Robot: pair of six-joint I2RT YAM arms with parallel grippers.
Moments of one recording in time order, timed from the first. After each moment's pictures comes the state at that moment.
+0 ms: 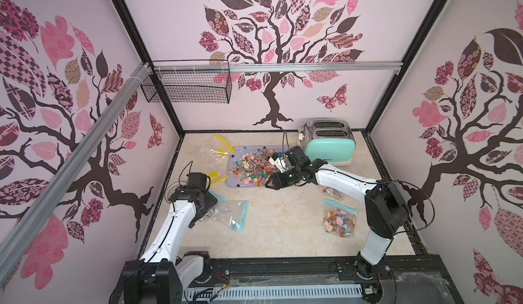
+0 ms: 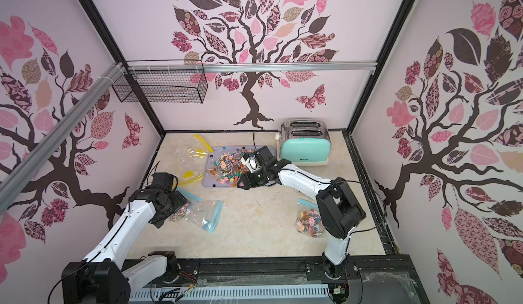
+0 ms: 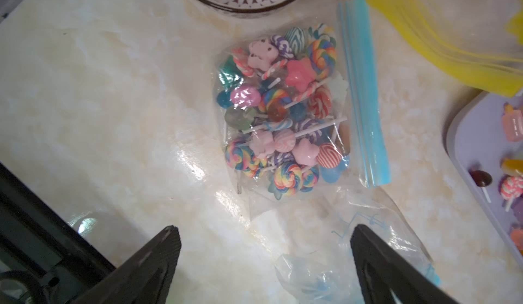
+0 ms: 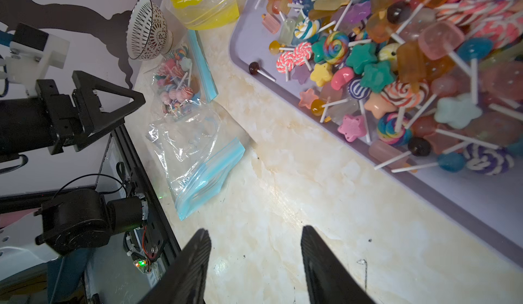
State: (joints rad) left arm -0.01 1.11 0.76 -0.94 -0.19 -0.82; right arm 0.65 1.78 1.30 -0.41 -0.54 0.33
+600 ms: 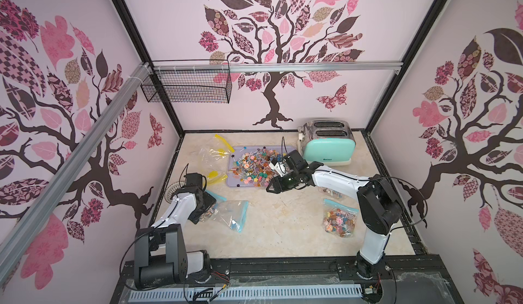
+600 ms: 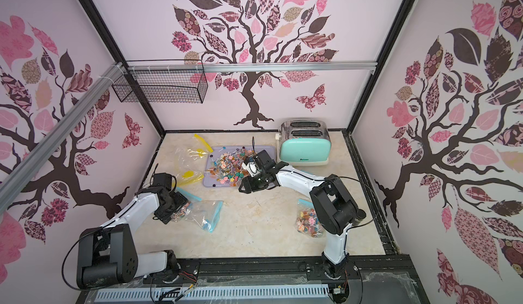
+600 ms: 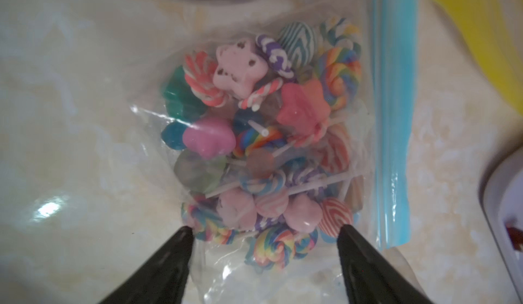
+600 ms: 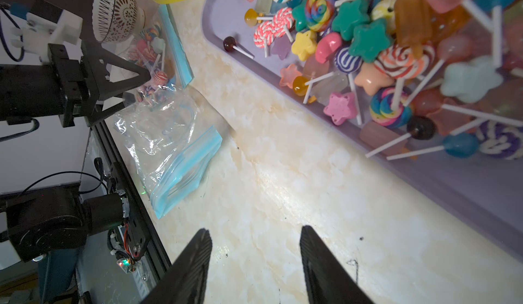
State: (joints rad) left arm 0.11 1.33 0.68 -0.69 -0.07 -0.77; right arm 0.65 1.84 1.27 -0.40 -0.53 0.32
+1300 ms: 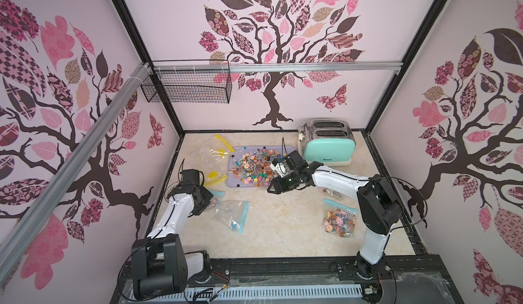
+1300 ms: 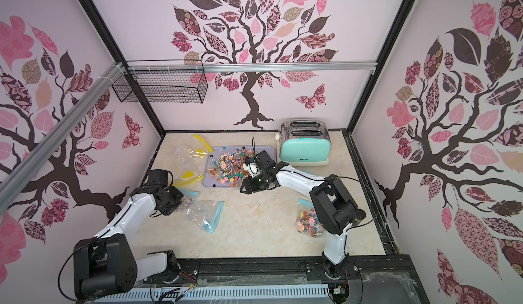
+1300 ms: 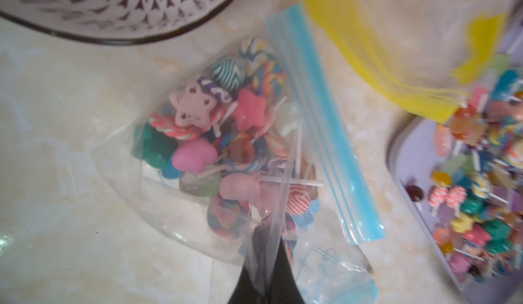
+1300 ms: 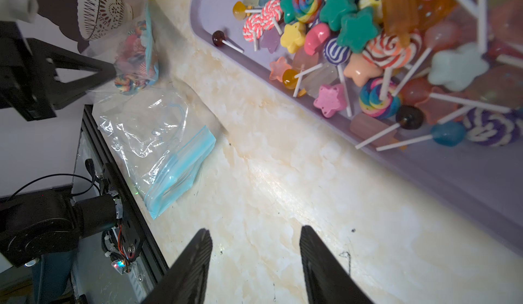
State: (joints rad) left arm 0.12 1.22 0.79 -0.74 0.07 -0.73; right arm 0.65 1.84 1.28 -0.44 -0.50 0.32
